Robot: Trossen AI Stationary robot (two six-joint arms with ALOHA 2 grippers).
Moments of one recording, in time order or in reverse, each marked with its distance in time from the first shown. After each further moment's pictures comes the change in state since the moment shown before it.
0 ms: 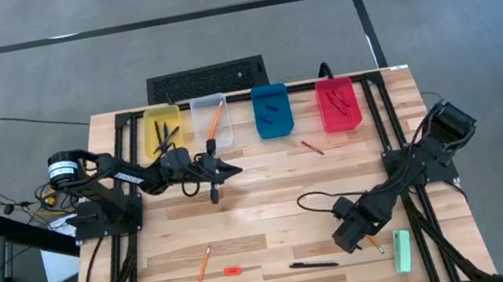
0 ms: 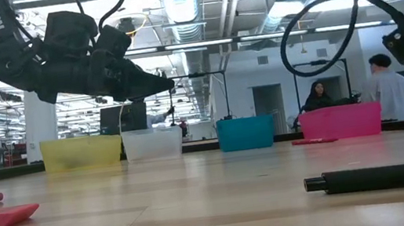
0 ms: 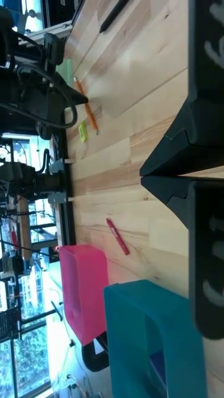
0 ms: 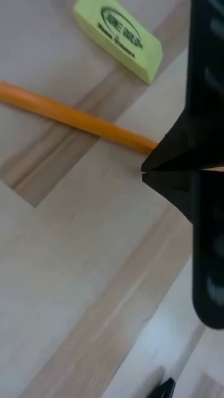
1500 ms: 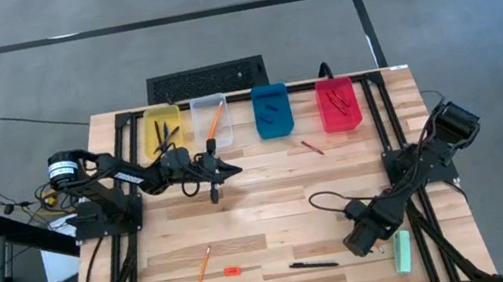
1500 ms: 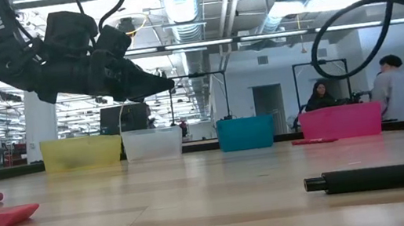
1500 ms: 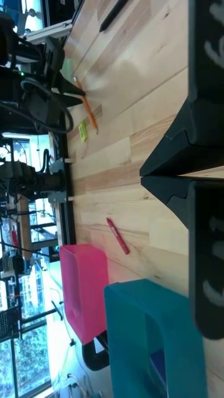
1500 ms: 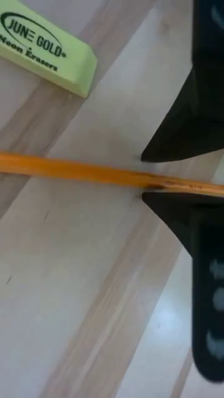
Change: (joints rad) left arm 0.000 0.000 0.000 0.001 0.001 0.001; right arm 0.103 -0.021 -0.061 0.047 -0.020 0.240
